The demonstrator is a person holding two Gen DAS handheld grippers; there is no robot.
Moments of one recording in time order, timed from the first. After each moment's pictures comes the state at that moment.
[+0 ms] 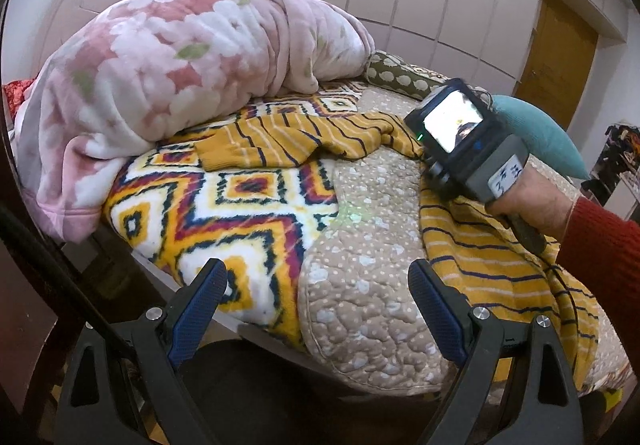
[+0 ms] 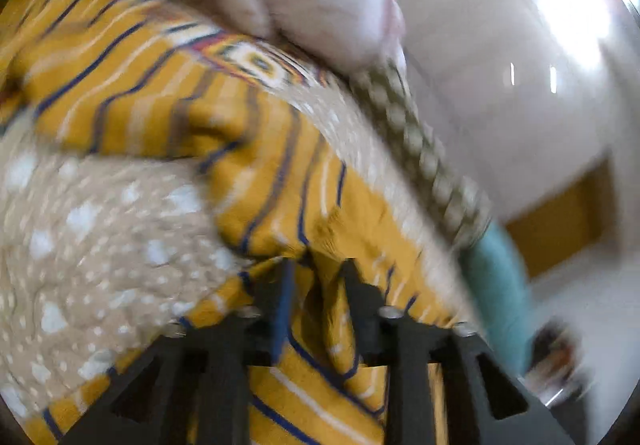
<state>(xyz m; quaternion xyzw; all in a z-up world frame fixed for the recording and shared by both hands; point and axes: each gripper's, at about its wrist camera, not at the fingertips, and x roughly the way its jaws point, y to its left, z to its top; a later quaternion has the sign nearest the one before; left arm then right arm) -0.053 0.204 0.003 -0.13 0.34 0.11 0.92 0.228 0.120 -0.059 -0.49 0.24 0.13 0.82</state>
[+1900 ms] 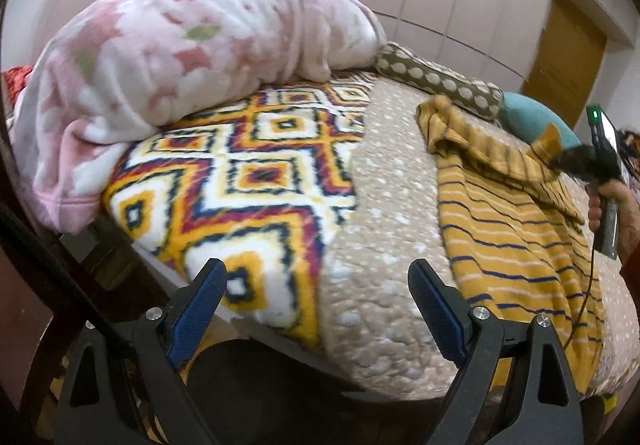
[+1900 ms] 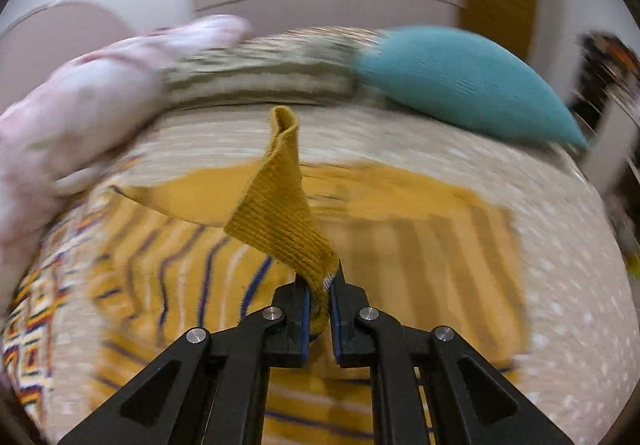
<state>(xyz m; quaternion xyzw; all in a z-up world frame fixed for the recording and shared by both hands) -0.043 0.218 -0.010 -0.14 0.36 0.11 0.92 0.322 -0.154 0.013 0.02 0.42 0.04 0.91</state>
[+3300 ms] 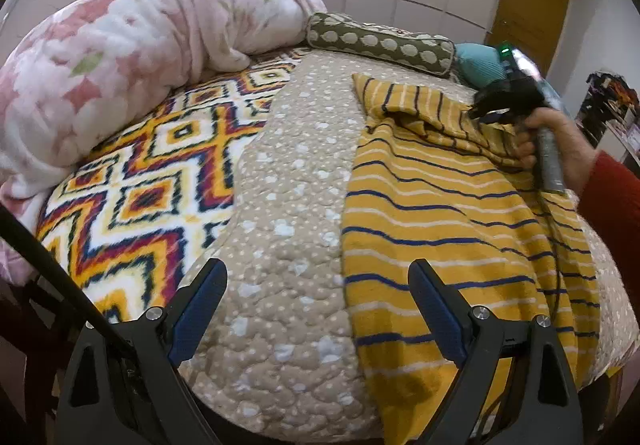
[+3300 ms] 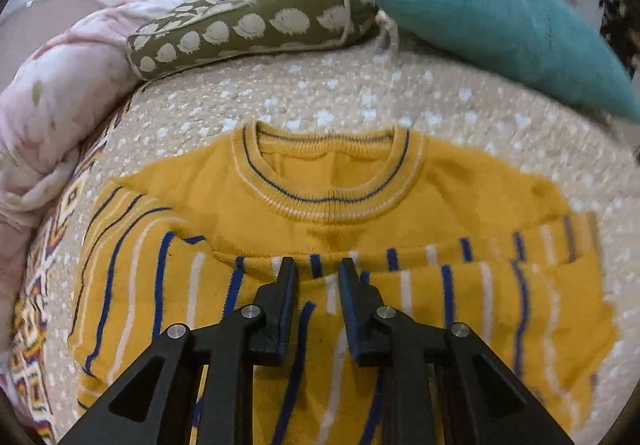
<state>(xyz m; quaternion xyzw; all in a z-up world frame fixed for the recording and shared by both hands) 0.024 0.136 -0.009 -0.08 0.40 0.06 0.91 0.375 -0.132 -0.018 0.03 0.49 0.08 0.87</state>
